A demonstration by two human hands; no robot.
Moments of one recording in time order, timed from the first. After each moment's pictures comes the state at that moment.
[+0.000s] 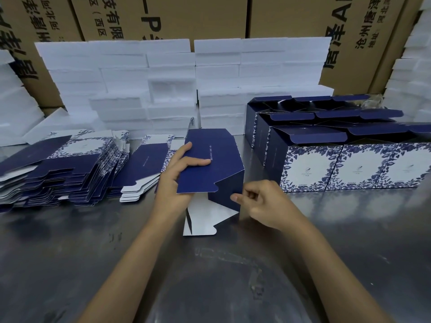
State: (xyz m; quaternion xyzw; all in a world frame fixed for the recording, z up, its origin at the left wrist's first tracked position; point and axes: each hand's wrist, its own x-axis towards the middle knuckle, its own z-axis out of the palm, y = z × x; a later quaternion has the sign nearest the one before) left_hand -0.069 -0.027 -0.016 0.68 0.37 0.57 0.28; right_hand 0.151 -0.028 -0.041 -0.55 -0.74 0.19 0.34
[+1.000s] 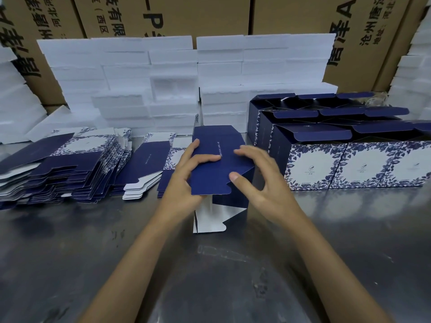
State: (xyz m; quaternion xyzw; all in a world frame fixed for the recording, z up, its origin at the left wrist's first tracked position) left_hand -0.065 -0.033 -0.011 0.72 0.39 0.49 0.30; right_hand 0.130 -0.050 -0.015 -0.46 -0.70 0.22 0.51
